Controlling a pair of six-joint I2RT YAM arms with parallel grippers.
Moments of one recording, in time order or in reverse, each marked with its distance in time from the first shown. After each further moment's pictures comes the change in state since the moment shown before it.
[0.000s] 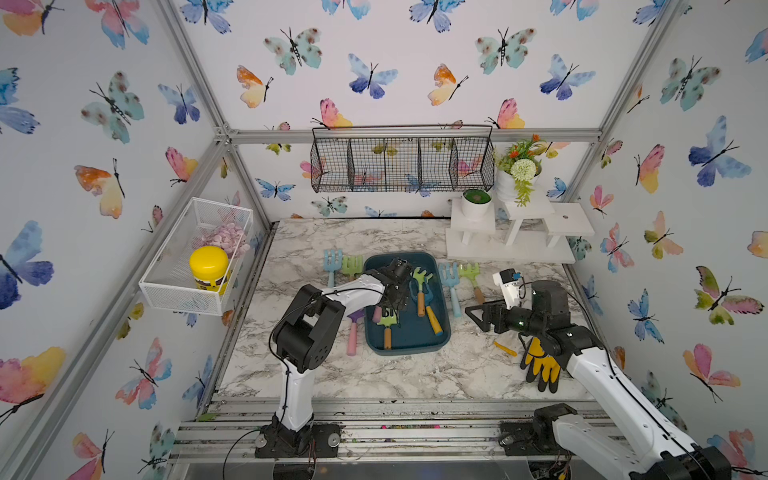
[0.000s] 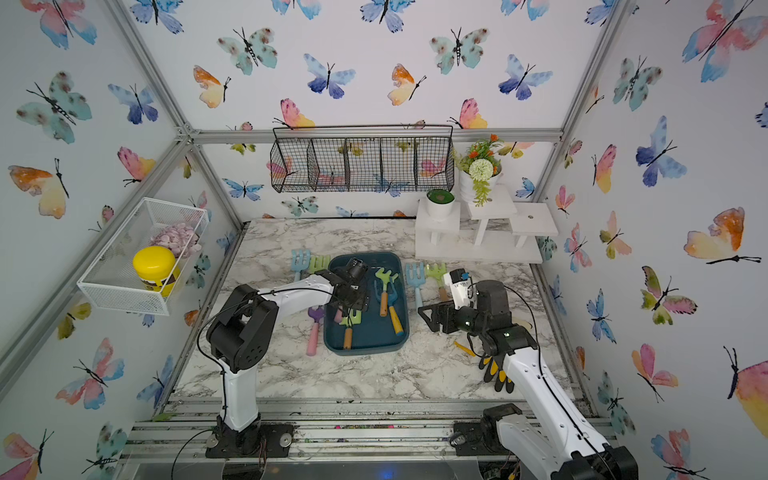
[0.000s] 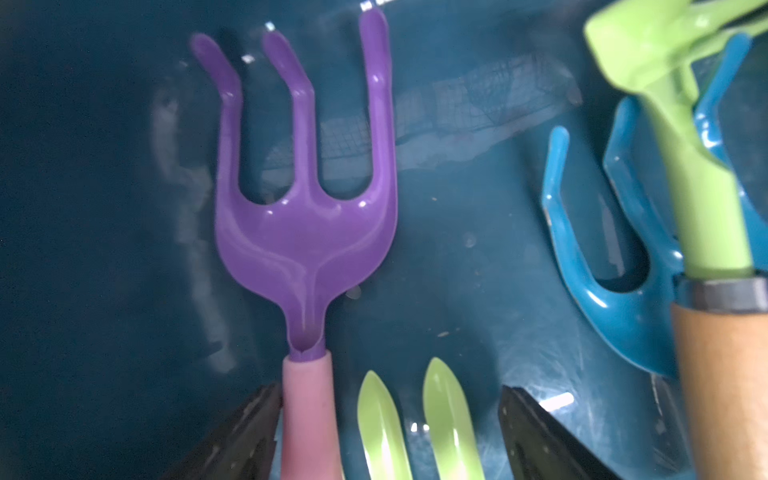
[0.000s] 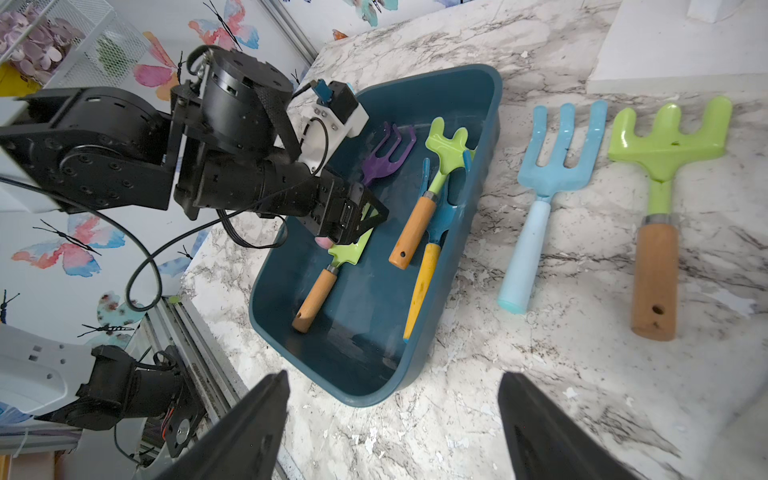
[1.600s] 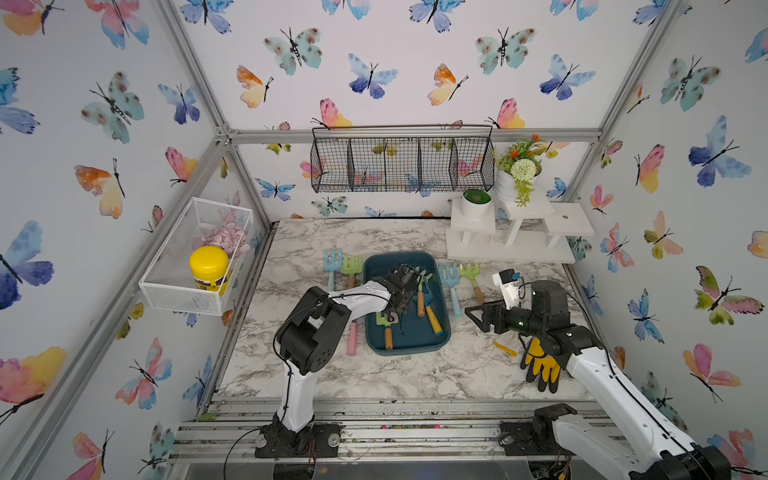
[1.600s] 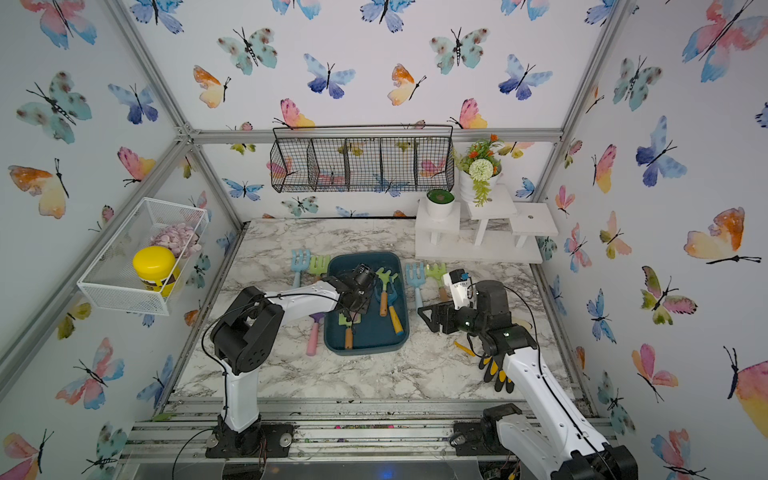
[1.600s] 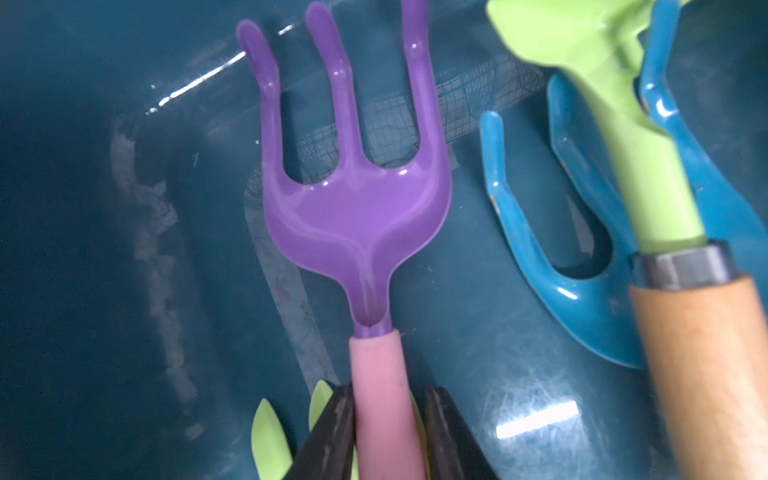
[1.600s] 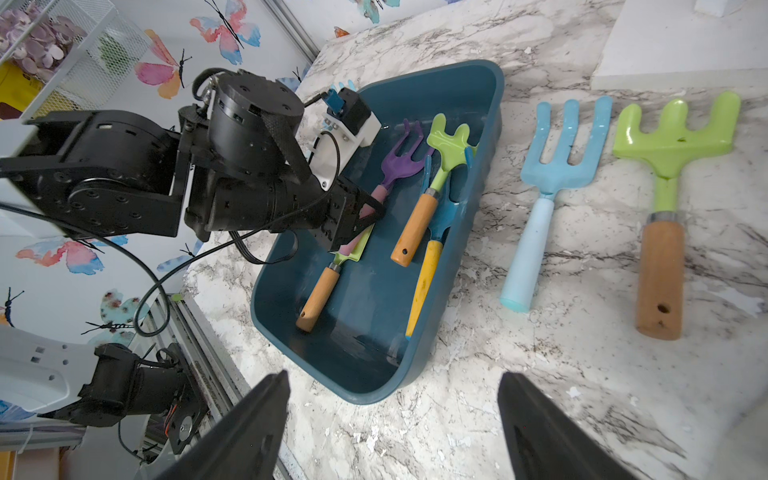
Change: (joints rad) left arm -0.063 -0.010 -0.043 0.080 -0.077 0.036; right arm 0.000 0.004 -0.002 0.000 -0.008 0.000
